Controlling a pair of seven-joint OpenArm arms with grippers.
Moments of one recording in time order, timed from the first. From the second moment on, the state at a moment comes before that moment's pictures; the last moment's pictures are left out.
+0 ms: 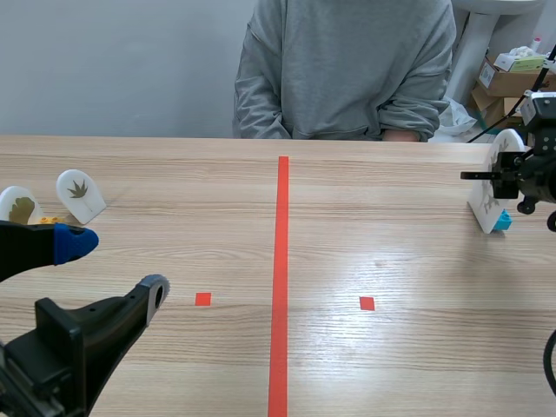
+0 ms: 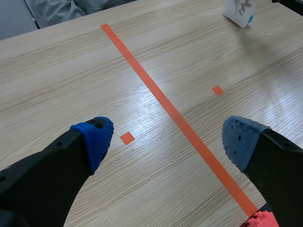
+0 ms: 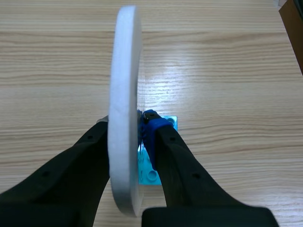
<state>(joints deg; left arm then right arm) 51.8 -20.4 -7.8 130.9 -15.5 -25.5 8.5 35.6 22.7 1.7 24.0 6.8 15.9 0.6</state>
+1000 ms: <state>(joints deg) 51.6 -20.4 -7.8 130.9 -15.7 -25.5 8.5 25.2 27.7 2.1 40.9 12.2 22.7 -12.2</state>
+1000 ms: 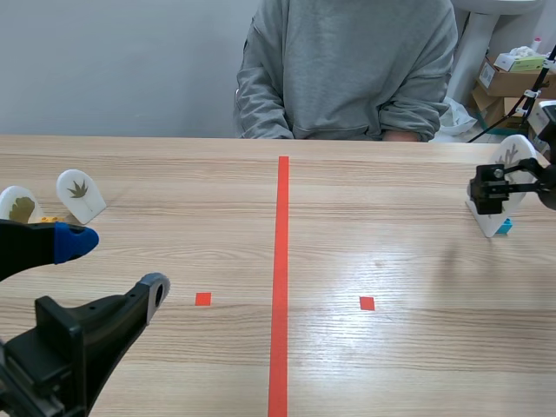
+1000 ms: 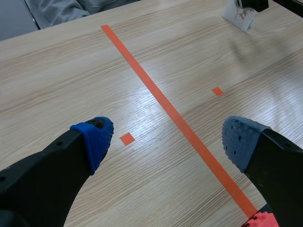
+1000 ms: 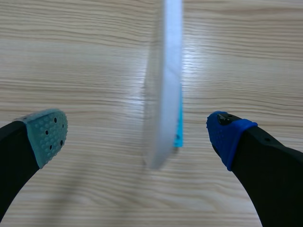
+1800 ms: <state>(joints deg) 51.6 -20.4 -9.9 130.9 -11.7 -22.3 6.5 -41.7 29.0 22.6 116.0 17.3 35.2 -11.7</state>
